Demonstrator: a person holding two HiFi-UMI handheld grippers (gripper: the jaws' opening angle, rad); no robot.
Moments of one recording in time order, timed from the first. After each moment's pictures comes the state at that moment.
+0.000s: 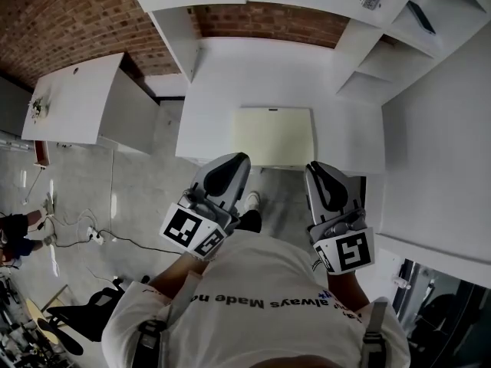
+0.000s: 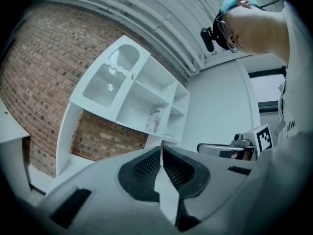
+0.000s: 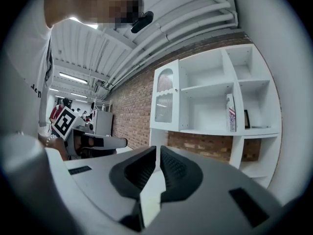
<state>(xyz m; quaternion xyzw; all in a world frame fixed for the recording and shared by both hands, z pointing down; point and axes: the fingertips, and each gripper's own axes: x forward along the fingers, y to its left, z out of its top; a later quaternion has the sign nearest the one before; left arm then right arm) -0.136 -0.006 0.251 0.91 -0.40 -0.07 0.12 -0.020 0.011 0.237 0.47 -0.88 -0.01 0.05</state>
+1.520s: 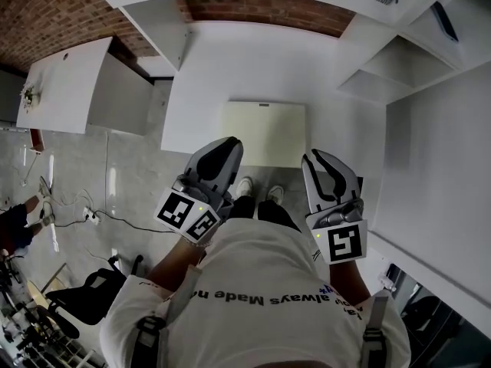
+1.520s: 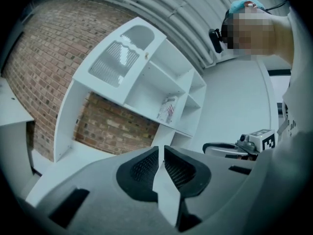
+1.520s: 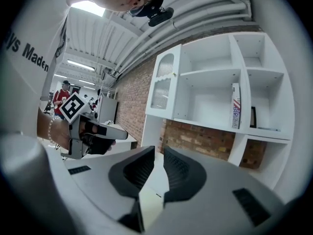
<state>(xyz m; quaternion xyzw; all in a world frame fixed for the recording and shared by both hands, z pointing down) -0.100 -0.103 0.301 0.88 -0.43 -0.05 0.18 0.026 -0.086 0.271 0.44 -0.89 -0.05 0.10</state>
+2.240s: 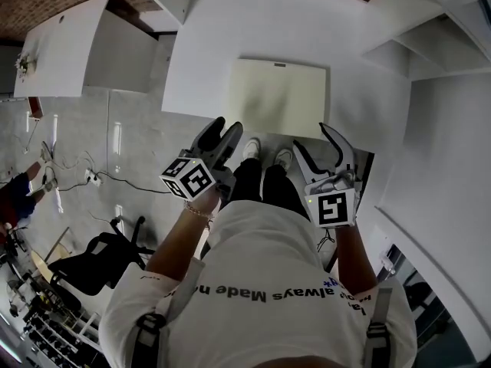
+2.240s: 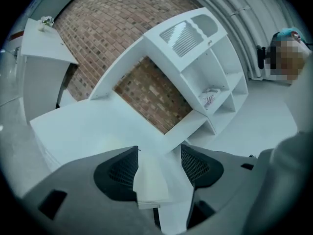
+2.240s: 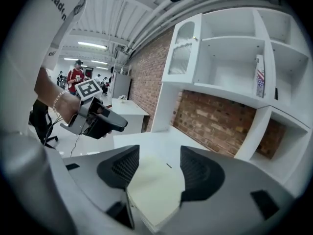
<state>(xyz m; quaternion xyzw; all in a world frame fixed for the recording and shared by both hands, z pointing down) -0.160 -0.084 0.486 0.77 -0.48 -0.06 0.42 0.006 -0.075 0.437 0.36 -0.89 -0.02 0.28</state>
